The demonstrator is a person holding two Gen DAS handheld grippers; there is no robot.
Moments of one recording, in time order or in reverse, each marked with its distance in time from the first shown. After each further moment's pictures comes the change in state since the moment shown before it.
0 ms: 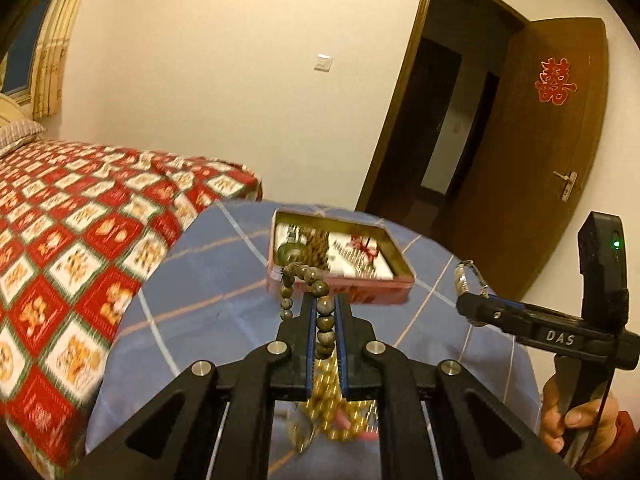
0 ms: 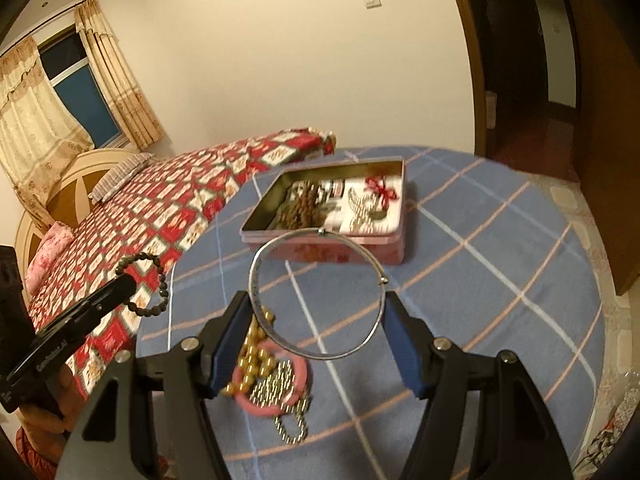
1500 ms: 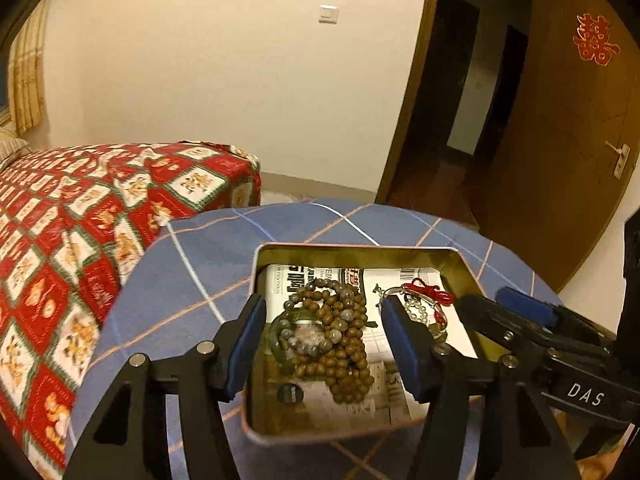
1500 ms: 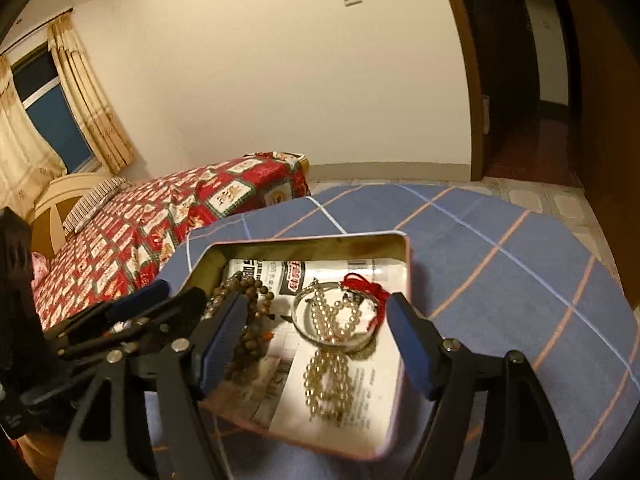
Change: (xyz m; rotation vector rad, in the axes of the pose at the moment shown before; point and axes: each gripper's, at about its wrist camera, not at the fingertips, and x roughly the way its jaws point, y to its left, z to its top) left arm 0.176 0.002 0.061 0.056 0.153 0.106; right arm 0.119 -0.053 0.080 0.046 -0.031 -0.030
